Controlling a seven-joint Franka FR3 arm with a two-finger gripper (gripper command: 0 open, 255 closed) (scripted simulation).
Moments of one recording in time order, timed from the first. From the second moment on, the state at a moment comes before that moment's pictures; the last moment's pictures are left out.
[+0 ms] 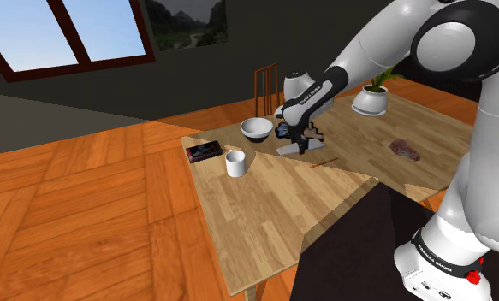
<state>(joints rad) 0.36 0.31 -0.42 -2.17 -0.04 2.43 -1.24</state>
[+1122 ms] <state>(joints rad) 0.57 0.48 -0.29 -1.88 0.00 2.27 -0.93</state>
